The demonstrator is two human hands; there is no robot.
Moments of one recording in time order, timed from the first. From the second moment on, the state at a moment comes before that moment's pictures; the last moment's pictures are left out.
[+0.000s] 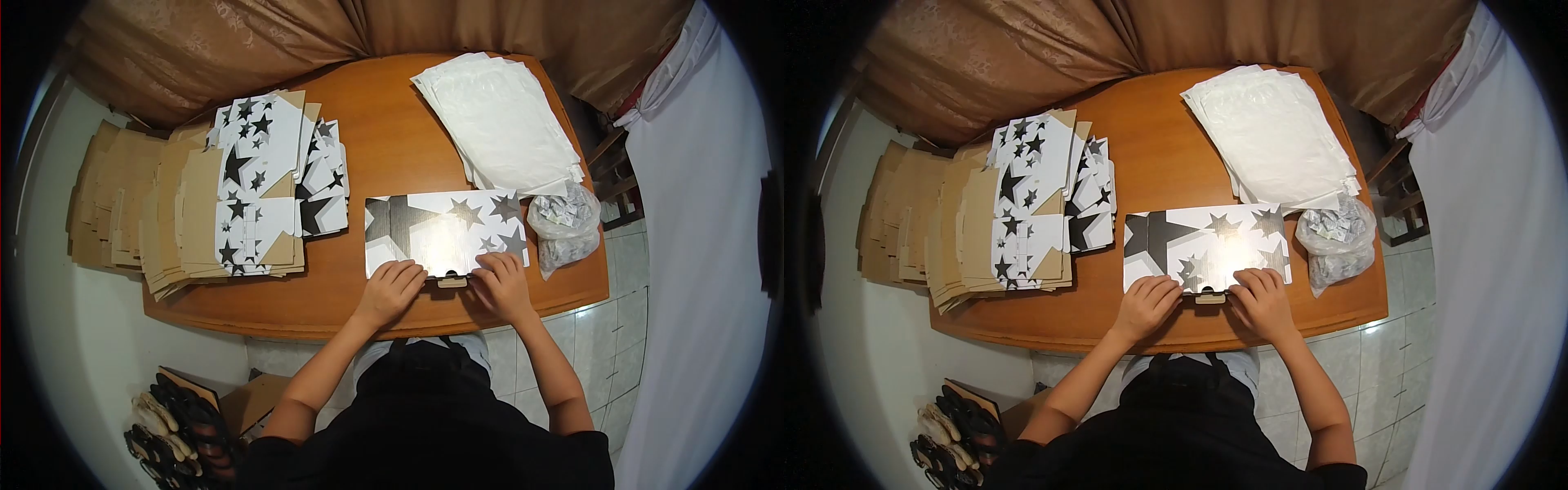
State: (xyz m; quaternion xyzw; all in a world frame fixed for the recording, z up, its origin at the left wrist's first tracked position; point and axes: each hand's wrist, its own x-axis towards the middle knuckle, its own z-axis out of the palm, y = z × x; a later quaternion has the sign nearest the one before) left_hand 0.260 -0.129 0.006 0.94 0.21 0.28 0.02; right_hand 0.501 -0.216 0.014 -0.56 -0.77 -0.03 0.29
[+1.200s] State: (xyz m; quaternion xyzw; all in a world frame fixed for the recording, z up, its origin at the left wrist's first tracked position) left_hand 0.285 -0.086 0.071 0.85 0.25 0.45 -0.07; right_hand 0.516 -0.141 0.082 -0.56 -0.69 -0.33 0.33
